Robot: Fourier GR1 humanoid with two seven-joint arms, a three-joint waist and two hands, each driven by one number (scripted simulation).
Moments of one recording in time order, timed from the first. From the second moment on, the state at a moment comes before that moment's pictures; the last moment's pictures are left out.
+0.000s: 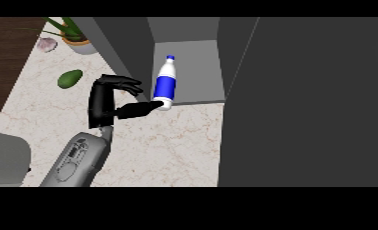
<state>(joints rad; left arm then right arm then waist) -0.34 0.19 -0.23 -1.21 0.09 0.51 -0.28 0.48 -0.10 0.34 -2.07 -0.24 0.20 -0.19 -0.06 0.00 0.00</state>
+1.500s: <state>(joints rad) -0.11 0.08 -0.32 -1.76 0.29 0.26 -0.19 0.61 -0.12 0.39 -2.15 -0.20 0.15 -0.22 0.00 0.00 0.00</state>
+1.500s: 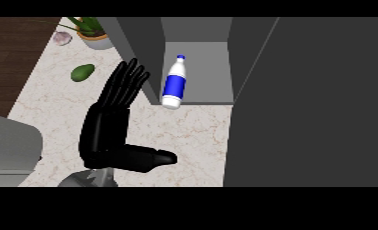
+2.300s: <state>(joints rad) 0.33 0.20 -0.35 -2.17 0.36 0.14 -0.23 0.59 -0.29 0.52 -2.23 -0.01 0.23 -0.13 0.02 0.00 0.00</state>
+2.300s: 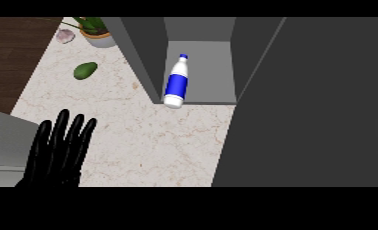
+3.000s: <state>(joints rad) 0.59 0.32 -0.11 -2.27 0.60 -0.06 -0.32 0.48 -0.31 0.55 -2.33 0.14 0.26 0.07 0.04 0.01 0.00</state>
